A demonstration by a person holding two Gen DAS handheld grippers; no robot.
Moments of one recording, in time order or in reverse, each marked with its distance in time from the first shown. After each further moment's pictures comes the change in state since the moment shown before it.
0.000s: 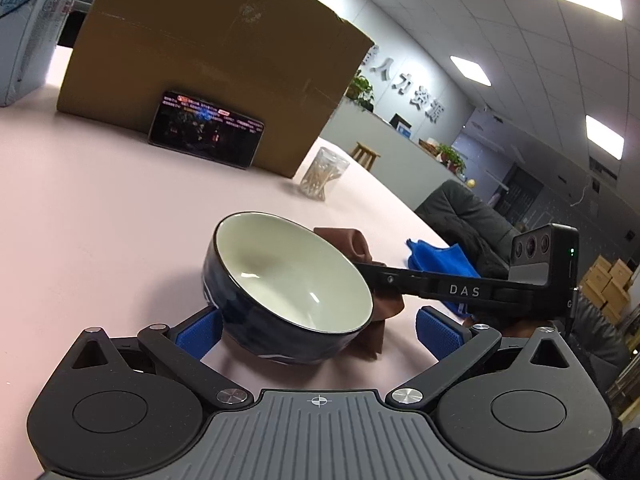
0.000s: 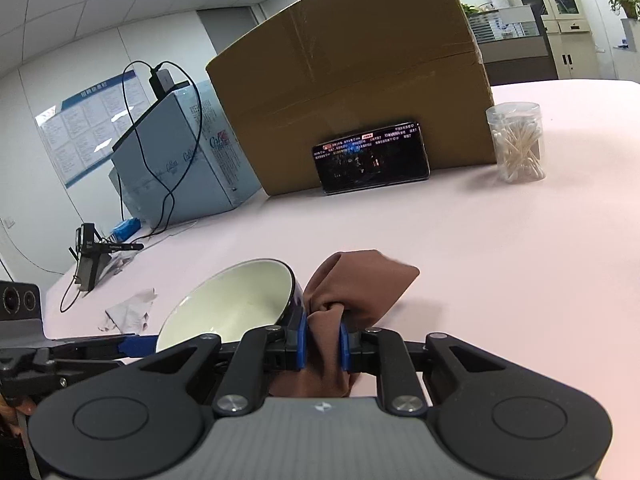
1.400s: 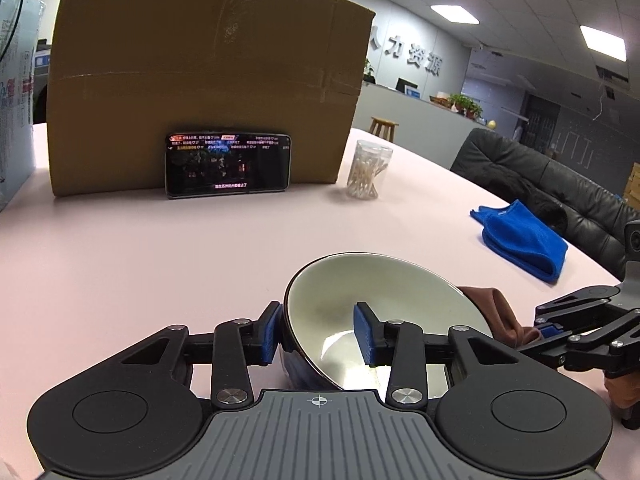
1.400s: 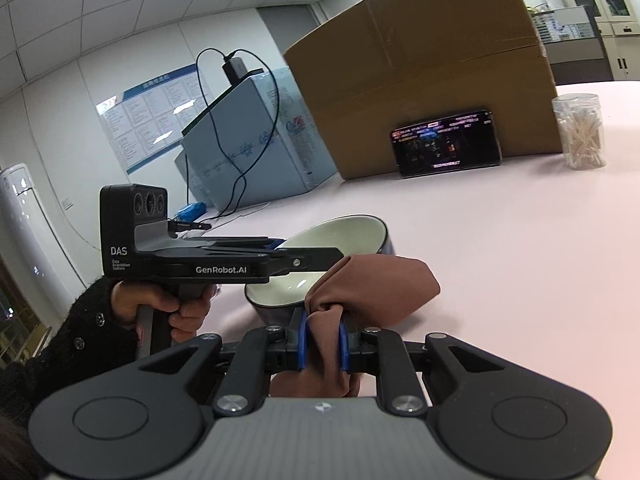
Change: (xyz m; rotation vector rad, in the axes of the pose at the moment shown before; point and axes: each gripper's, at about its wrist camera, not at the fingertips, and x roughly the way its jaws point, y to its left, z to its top) left arm 0.039 0.017 0.033 0.295 0.039 0.139; right arm -0.020 0.027 -0.030 -0.061 0.006 0.201
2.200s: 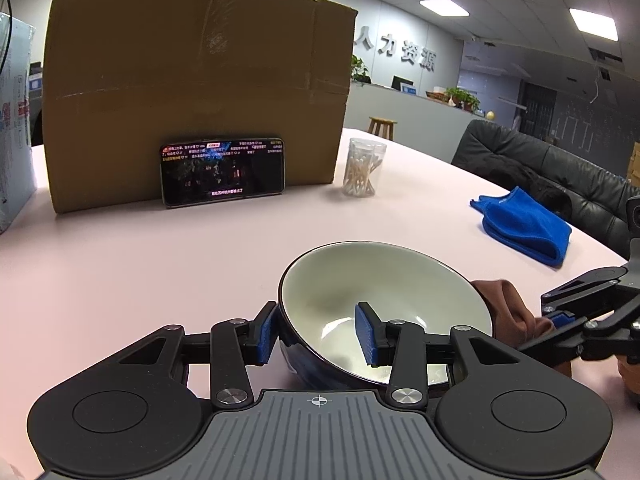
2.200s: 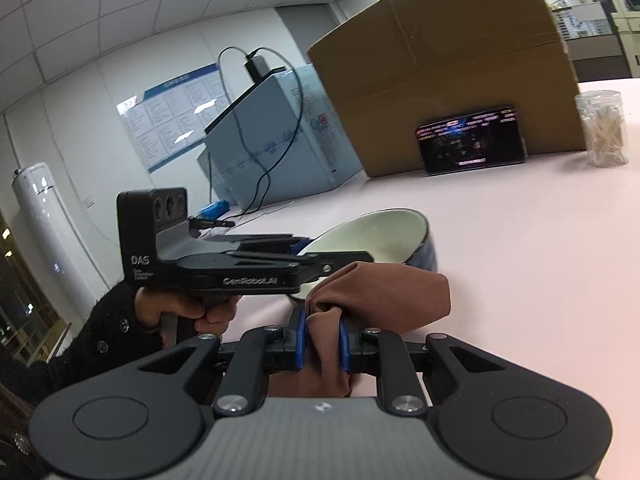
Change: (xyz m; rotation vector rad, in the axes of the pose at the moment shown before) left arm -0.001 -0.009 -0.005 0.052 -0.011 0.021; right arm 0.002 0.003 0.001 0.015 -0.017 0.039
